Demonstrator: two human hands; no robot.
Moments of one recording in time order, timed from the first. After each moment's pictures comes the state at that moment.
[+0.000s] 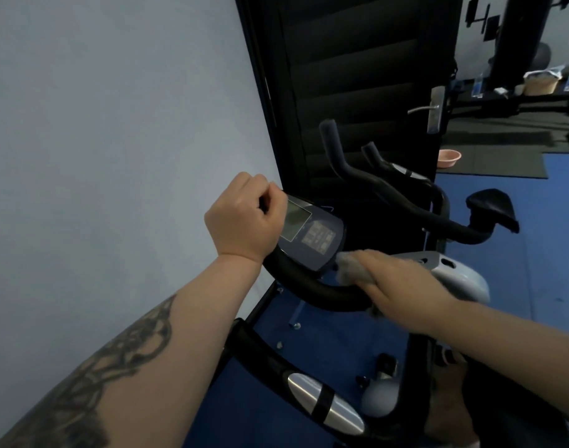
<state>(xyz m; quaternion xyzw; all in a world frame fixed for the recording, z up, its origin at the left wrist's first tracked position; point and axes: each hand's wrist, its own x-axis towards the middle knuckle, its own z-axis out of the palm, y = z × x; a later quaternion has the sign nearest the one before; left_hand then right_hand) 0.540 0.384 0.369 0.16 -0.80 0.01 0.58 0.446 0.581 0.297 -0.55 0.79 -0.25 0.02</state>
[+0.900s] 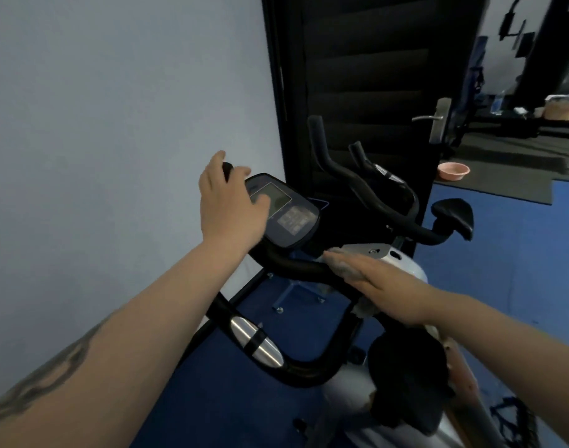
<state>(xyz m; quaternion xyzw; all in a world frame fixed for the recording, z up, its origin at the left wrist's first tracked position) 0.561 0.453 0.377 0.38 -0.85 -0.14 0.34 0.410 0.642 0.289 -0.60 0.74 -0.25 0.17</state>
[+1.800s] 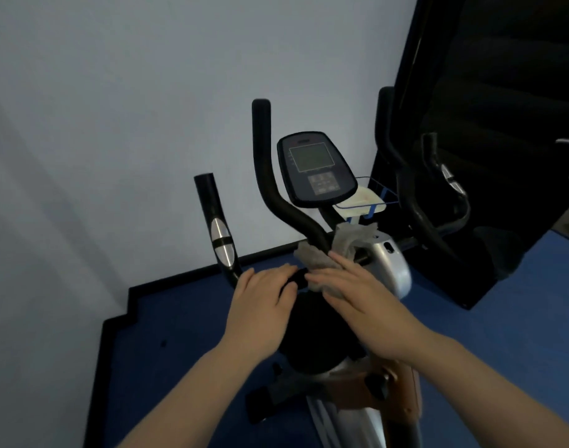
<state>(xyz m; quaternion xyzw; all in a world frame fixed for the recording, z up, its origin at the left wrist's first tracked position) 0.572 0.666 0.250 0.53 -0.79 -0.21 0.23 0.386 0.705 0.273 -0.78 0.56 -0.22 0.19</state>
